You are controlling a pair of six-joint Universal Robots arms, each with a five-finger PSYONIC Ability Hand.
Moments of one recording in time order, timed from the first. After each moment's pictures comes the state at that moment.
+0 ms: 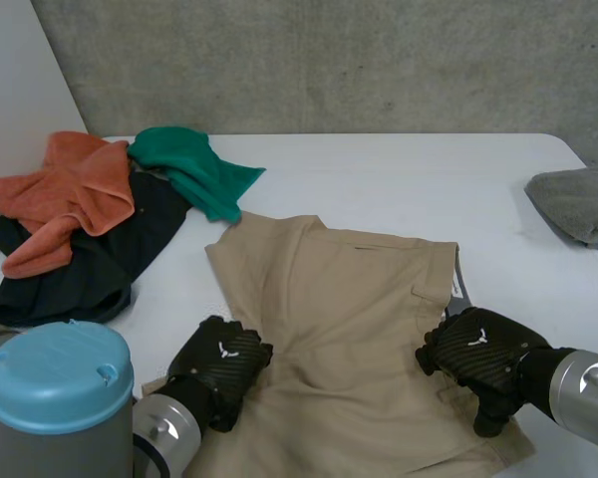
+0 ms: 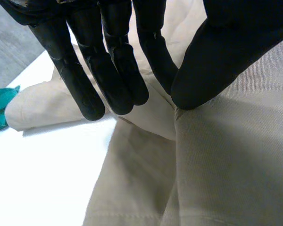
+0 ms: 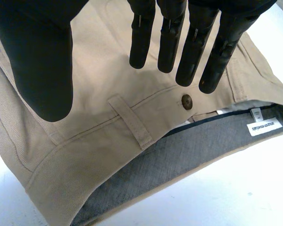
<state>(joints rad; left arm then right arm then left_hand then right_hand) 4.01 -1.82 -1.92 3.26 -1.61 3.57 1.72 -1.48 1.92 0.38 1.07 2.22 1.15 1.19 1.19 1.20 0.98 0.45 0.52 0.50 0.50 0.33</state>
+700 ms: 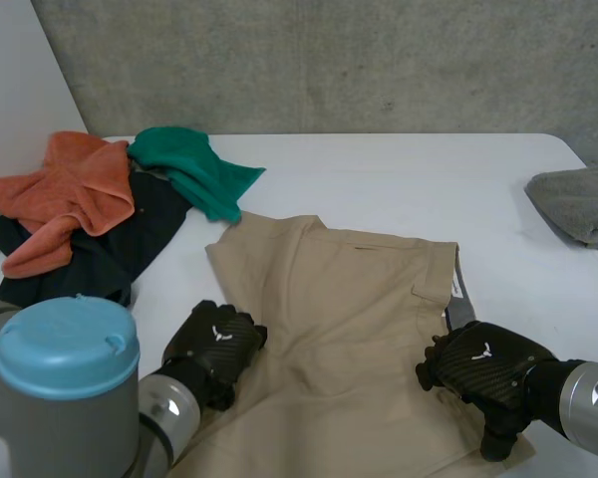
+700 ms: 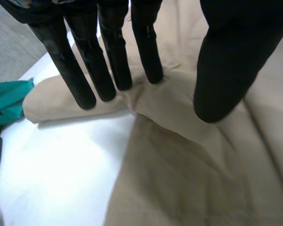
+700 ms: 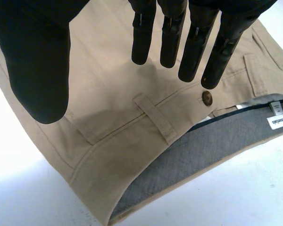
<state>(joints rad) 4.02 -1.84 -1.86 3.21 -1.66 3.55 1.71 -1.51 1.93 0.47 1.07 2.21 0.71 0.73 0.74 0.73 0.56 0.40 0.46 0.45 0.44 0.27</state>
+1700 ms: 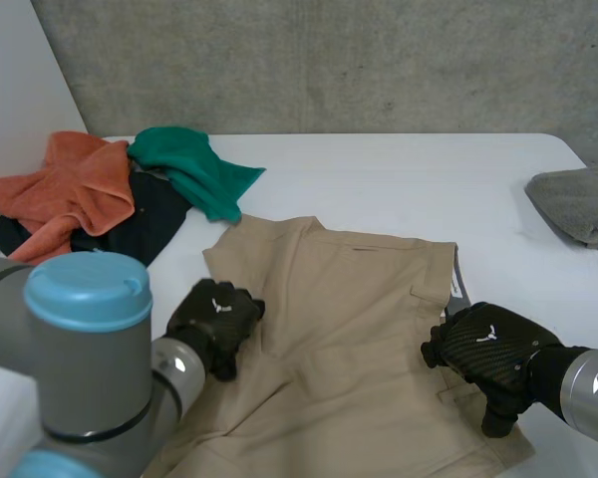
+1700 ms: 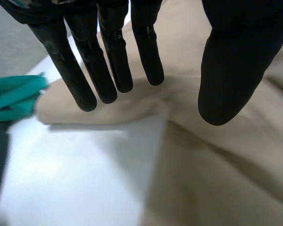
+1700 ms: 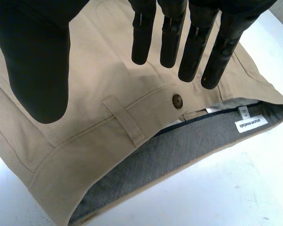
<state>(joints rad) 4.07 -1.92 -1.72 3.15 -1.64 3.52 1.70 -1.53 1.93 0.40 1.08 2.23 0.66 0.69 0.69 0.69 0.52 0.40 0.46 0.45 0.44 0.27</state>
